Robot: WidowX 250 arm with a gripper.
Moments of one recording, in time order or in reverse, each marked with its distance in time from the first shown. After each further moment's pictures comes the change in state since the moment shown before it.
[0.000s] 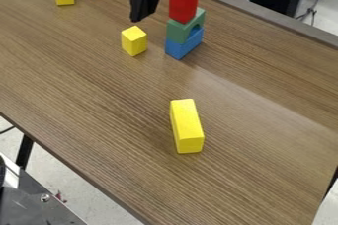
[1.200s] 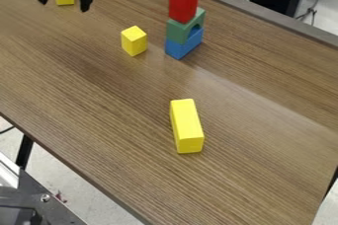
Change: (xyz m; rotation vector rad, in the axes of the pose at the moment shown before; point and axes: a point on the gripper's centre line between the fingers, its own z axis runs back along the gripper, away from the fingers) arm 0.046 0.147 -0.093 0.074 0.028 0.590
